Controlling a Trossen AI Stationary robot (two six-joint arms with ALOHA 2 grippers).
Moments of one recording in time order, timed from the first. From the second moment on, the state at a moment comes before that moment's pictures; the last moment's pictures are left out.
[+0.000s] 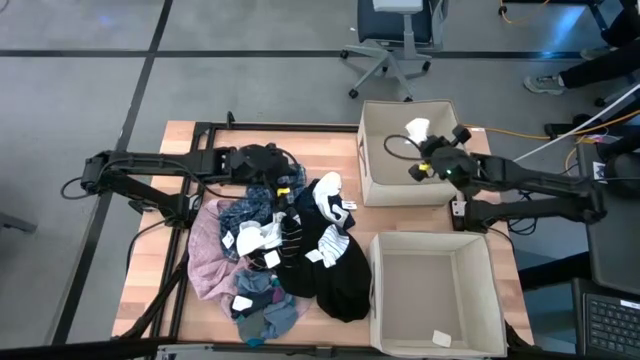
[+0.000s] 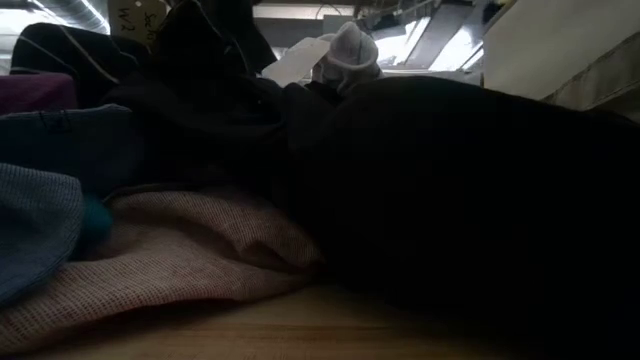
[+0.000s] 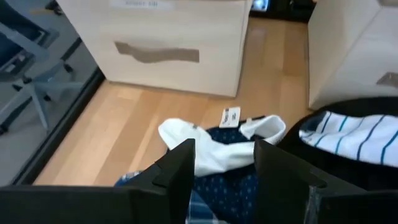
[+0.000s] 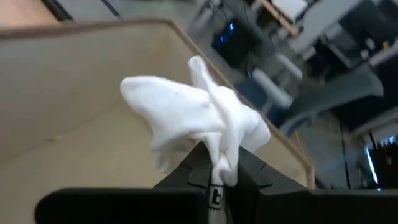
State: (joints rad) left arm 0.10 1.23 1.03 -0.43 -0.17 -0.06; right arm -0.20 0.83 0.83 -0.68 0.87 -0.05
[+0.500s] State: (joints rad) left arm 0.10 1.23 1.03 -0.43 -0.17 -0.05; right arm -0.33 0.85 0.88 -0.74 0.58 -0.03
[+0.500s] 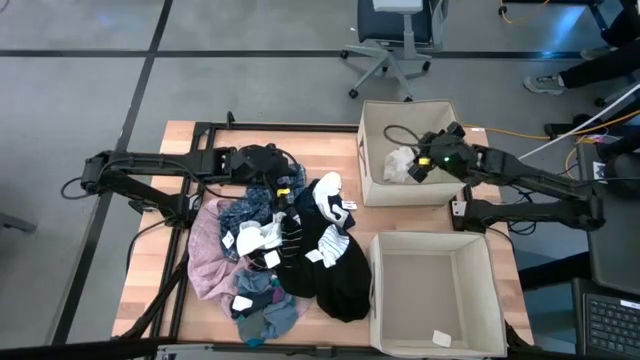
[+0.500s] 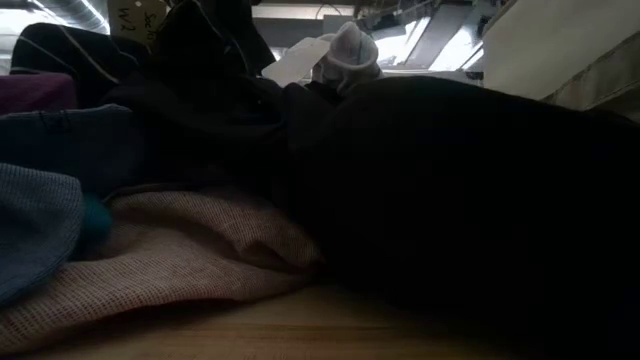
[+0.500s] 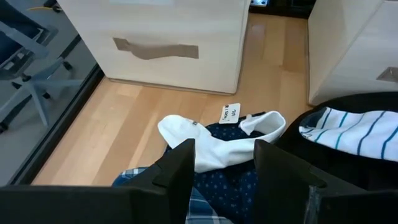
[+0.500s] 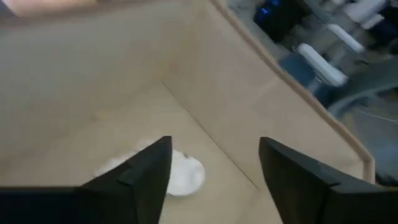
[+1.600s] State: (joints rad) left arm -0.28 1.23 1.03 -0.77 -0.08 -0.71; right arm -0.33 0.76 0.82 -0.51 -0.05 -0.06
